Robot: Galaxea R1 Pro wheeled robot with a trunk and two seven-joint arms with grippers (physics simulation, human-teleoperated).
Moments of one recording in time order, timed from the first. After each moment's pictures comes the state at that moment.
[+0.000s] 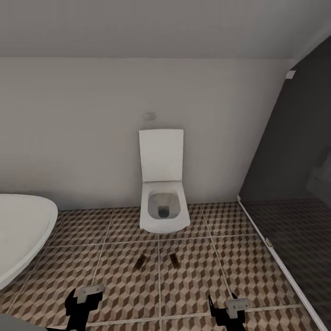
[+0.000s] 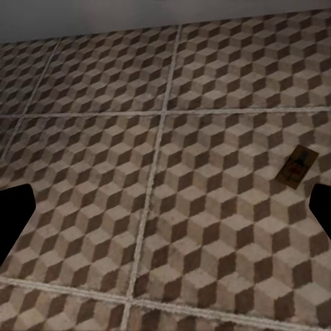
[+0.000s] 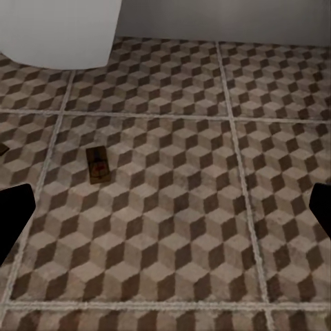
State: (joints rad) left arm -0.69 0.25 -2.27 -0.58 1.98 -0.80 0.64; right arm -0.43 0.00 0.21 -0.02 -0.09 -0.83 -0.06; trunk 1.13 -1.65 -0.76
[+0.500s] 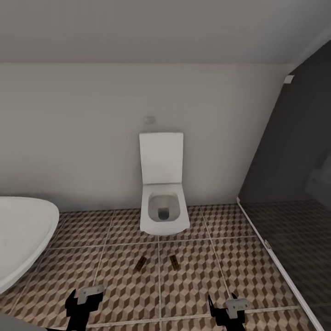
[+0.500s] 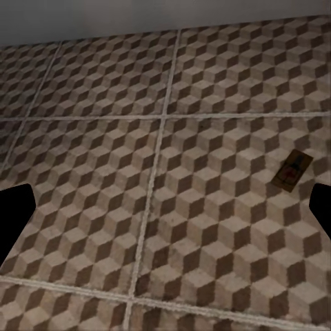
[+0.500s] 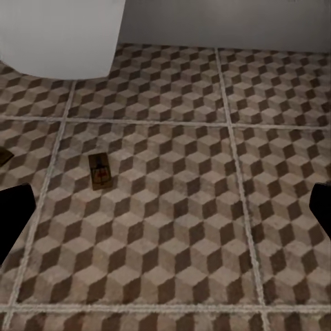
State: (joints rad) left arm -0.69 0.25 -2.27 -0.59 1.98 -0.80 0.64; right arm -0.43 0.00 0.21 -0.02 -0.09 -0.83 -0.06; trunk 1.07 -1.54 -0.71
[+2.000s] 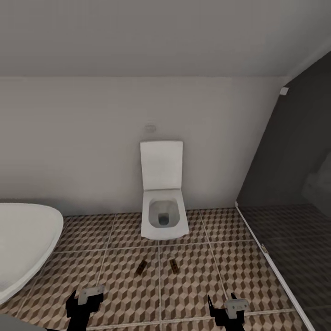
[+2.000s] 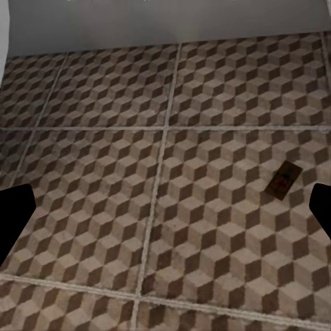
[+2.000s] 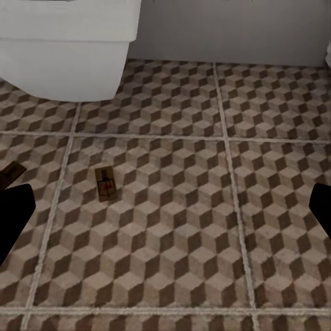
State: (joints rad) left arm -0.69 0.25 -2.27 -0.60 1.98 -0.80 0.64; right arm -0.43 0.00 0.21 -0.02 -0.09 -0.82 -0.06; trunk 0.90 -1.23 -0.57
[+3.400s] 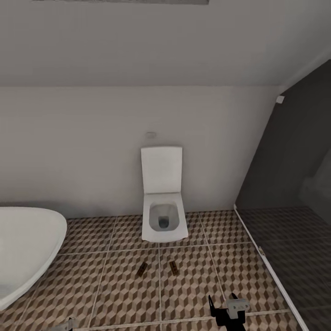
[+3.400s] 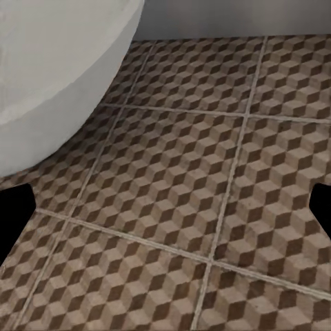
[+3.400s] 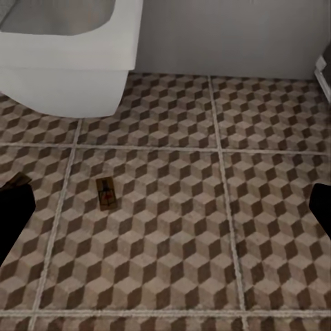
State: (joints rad) left arm -0.57 0.36 -2.33 -0.72 1.98 -1.05 0.84; right arm -0.43 0.00 0.20 -0.02 -0.09 -0.83 -0.06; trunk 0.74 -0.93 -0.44
